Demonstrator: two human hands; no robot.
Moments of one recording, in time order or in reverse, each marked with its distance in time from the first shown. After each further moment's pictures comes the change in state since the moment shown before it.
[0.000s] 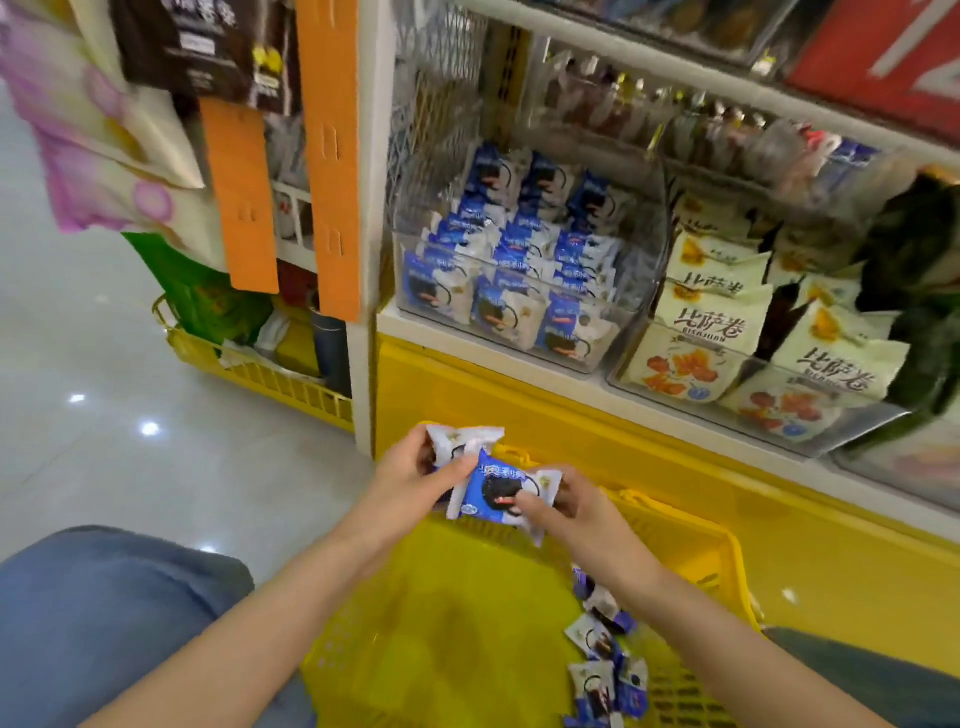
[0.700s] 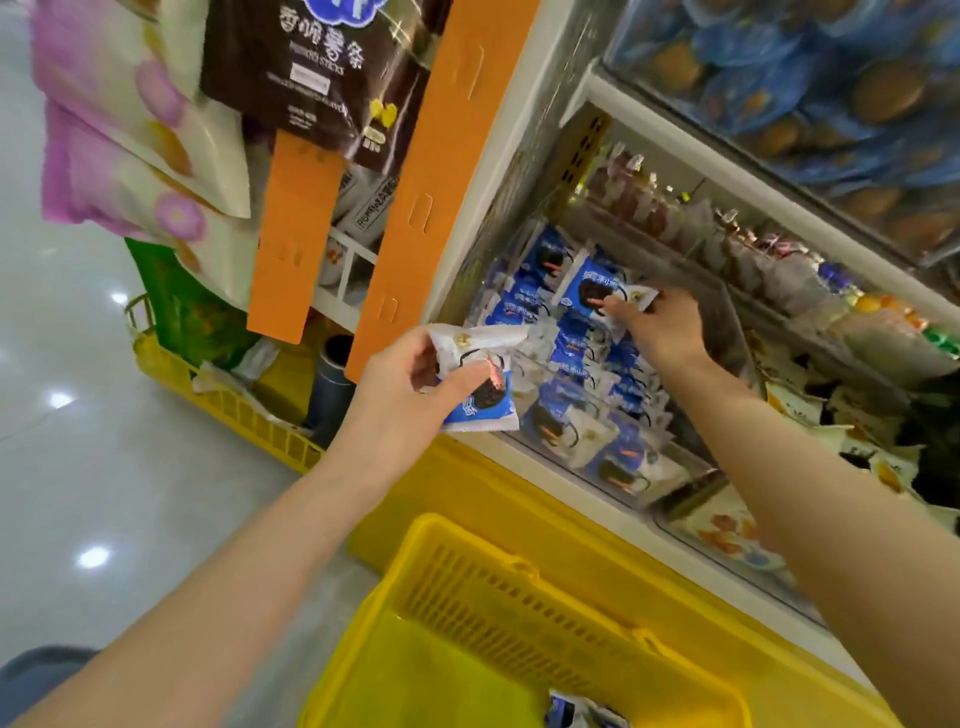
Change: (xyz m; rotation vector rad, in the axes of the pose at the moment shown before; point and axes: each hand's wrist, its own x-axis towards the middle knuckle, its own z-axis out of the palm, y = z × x) left_hand 0.084 0.106 -0.063 -0.026 0.187 0.365; right_hand 0.230 -0.166 -0.077 -0.466 0.560 -0.140
